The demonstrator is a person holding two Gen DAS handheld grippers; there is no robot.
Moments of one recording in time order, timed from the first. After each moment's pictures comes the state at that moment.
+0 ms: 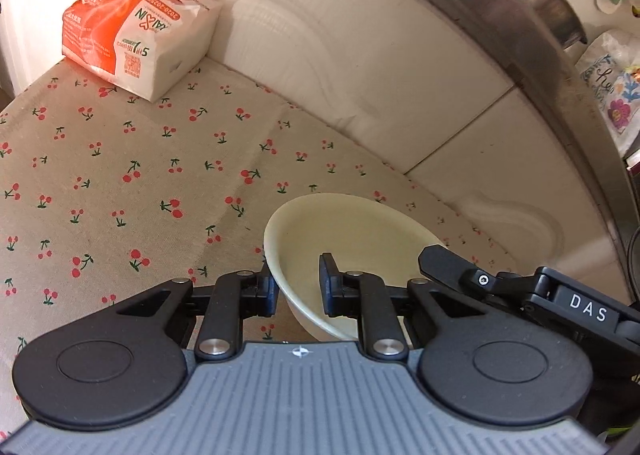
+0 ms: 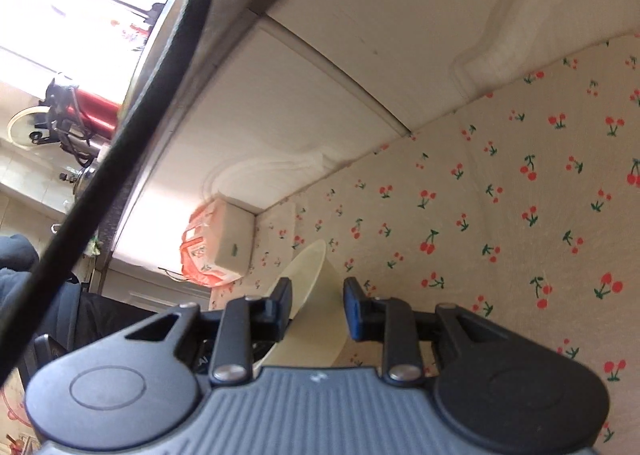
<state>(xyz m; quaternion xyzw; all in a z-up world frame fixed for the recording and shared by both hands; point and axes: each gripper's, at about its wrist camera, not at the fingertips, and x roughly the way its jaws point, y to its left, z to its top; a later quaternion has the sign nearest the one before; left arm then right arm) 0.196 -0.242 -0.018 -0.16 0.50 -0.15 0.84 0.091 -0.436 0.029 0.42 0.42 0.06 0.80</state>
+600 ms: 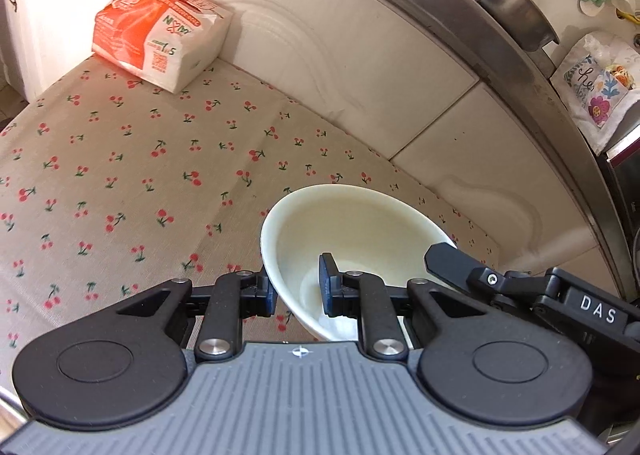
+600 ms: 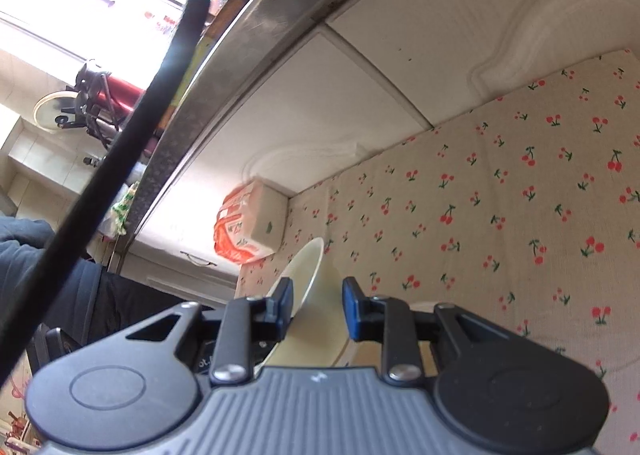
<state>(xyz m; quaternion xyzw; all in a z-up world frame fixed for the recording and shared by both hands) 0.137 -0.224 0.014 -0.16 0.49 -0.15 0.84 0.058 -0.423 0.059 0.41 0.41 0.09 0.81</state>
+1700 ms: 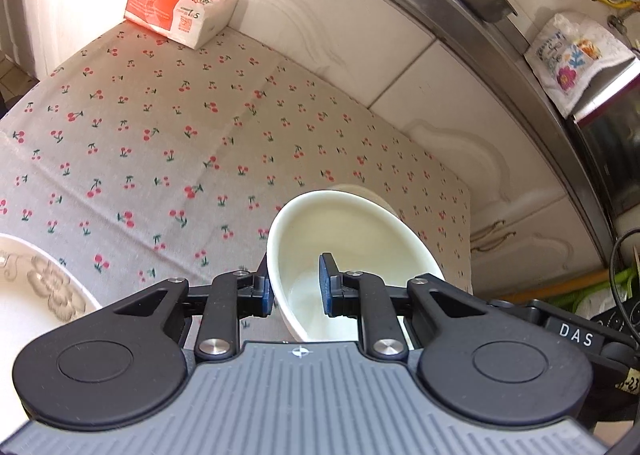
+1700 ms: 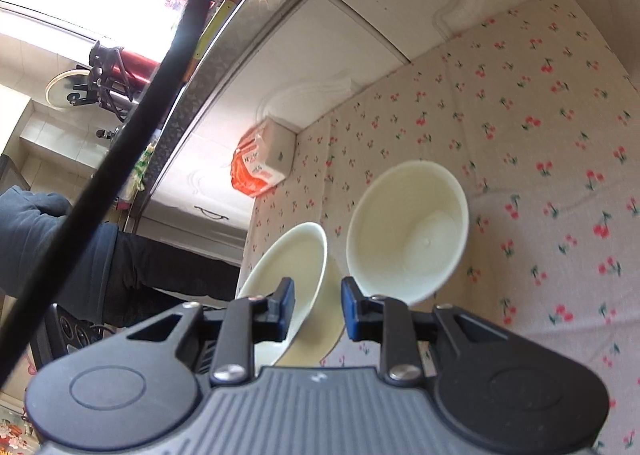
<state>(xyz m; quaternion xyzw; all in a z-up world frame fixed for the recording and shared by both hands) 0.009 -0.198 0.048 -0.16 0.50 -0.17 0.83 -0.034 -0.418 0.075 0.42 0.44 0.11 0.78</state>
